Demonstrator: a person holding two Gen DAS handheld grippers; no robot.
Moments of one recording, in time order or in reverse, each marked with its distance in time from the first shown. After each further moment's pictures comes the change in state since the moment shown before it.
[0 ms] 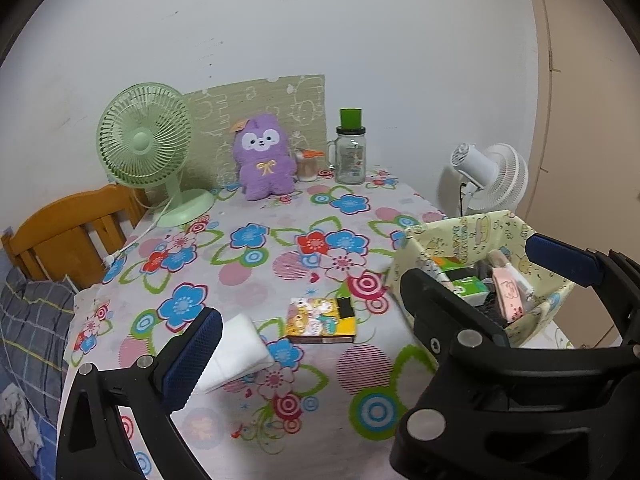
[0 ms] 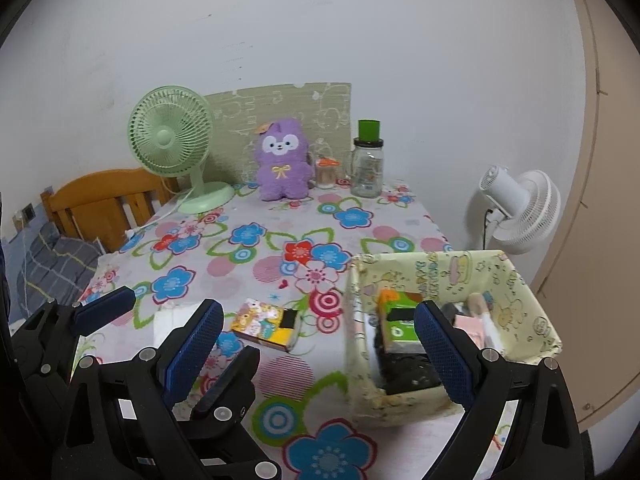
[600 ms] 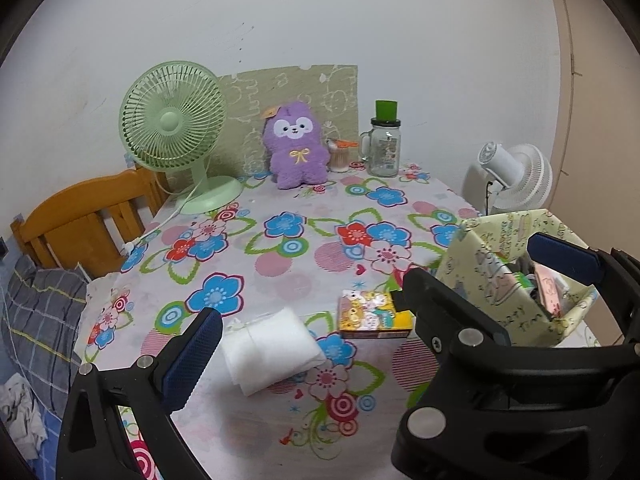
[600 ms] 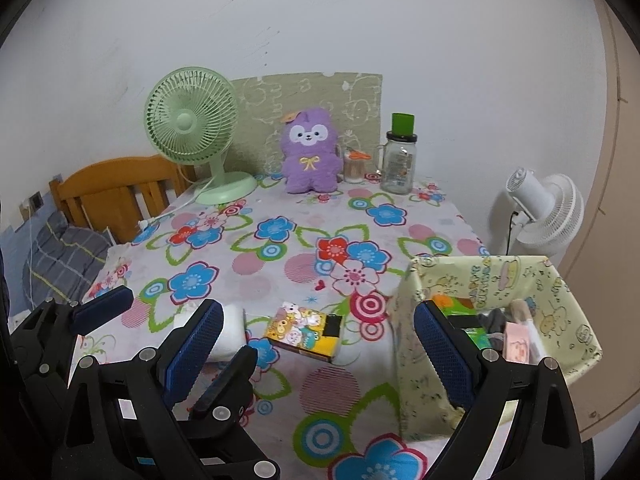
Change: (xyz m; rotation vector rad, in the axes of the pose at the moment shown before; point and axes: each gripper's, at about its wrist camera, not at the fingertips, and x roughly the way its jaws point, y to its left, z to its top) left arm 0.017 0.046 -0.008 -0.031 0.023 0.047; right arm 0.032 0.041 0.004 -0.031 0.027 0.040
